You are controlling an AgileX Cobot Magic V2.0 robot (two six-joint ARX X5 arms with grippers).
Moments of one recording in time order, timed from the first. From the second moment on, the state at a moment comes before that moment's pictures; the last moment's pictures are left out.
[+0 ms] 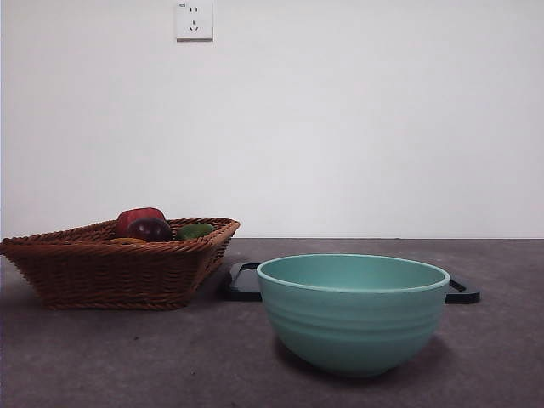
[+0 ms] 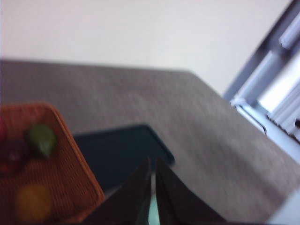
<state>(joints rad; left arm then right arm) -0.31 0.61 0.92 -0.54 0.45 -0.28 0.18 0.59 0.98 -0.81 -0.50 0.10</state>
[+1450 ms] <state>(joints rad) -0.31 0.76 0.97 -0.75 0.57 -0.20 0.18 0.57 1.06 -0.98 -0.47 -0.01</state>
